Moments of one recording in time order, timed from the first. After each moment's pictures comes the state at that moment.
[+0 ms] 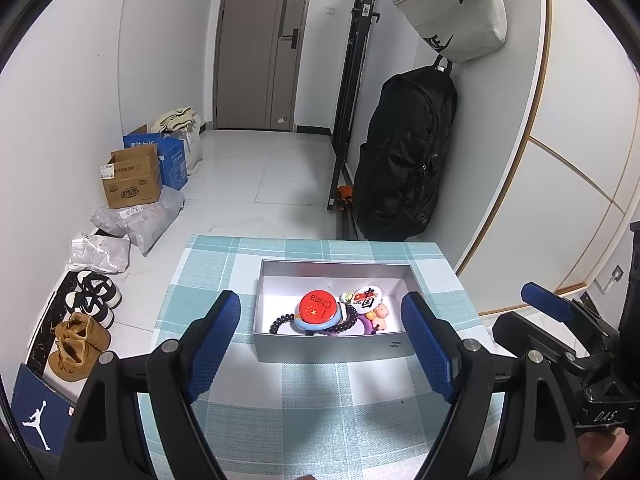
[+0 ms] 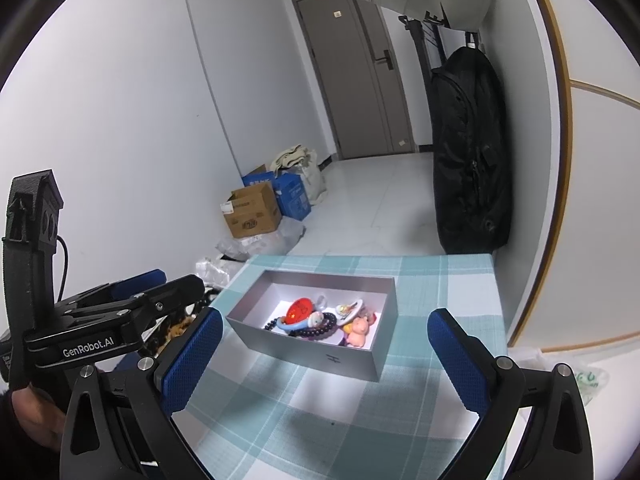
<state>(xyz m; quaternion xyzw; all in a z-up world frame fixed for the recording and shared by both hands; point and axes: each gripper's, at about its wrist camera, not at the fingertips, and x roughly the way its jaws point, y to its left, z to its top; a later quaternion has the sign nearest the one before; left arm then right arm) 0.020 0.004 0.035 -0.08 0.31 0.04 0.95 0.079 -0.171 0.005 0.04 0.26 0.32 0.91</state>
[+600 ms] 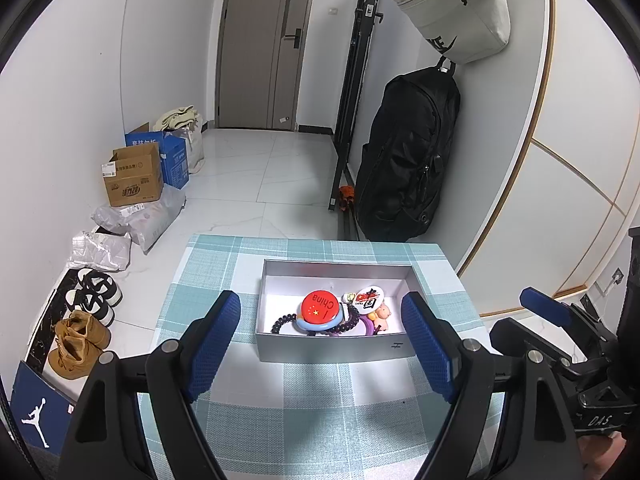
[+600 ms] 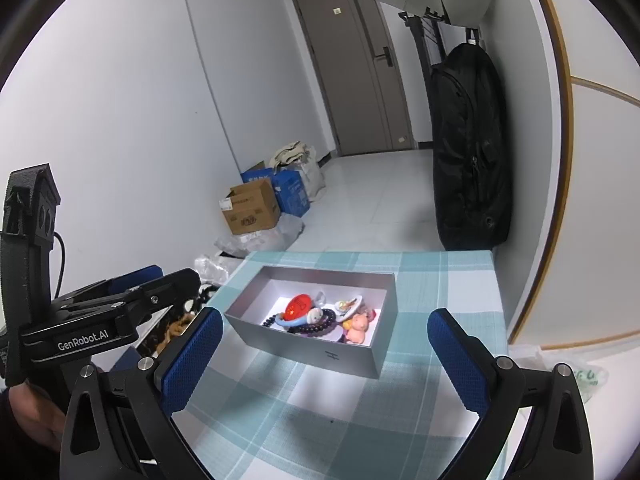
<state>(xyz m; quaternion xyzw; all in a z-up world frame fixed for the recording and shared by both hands) 0.020 0.005 0.035 -0.09 0.31 0.04 0.94 0.079 -0.169 0.003 0.04 0.27 0.32 0.91</state>
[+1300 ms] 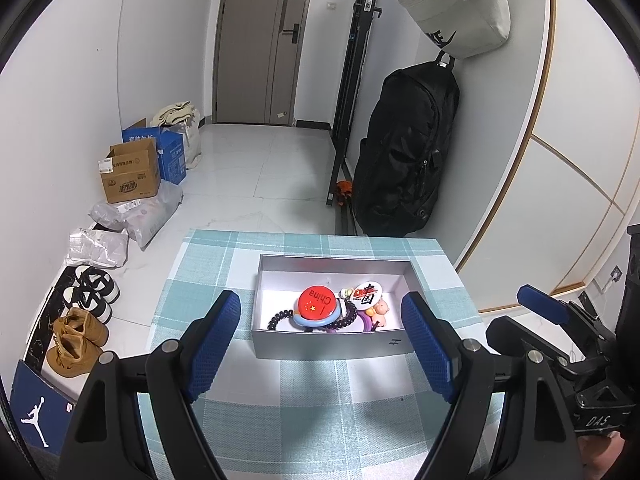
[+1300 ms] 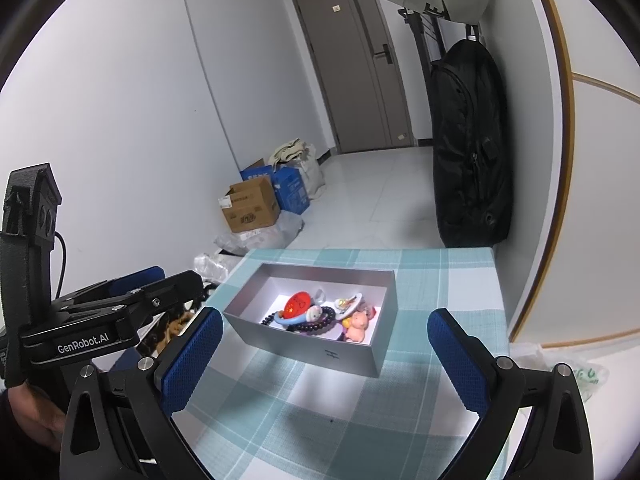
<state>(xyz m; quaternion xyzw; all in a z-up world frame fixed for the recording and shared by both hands) 0.025 0.006 0.032 -0.09 0.32 0.04 0.94 0.080 -0.168 0.002 0.04 0.27 0.32 0.91</state>
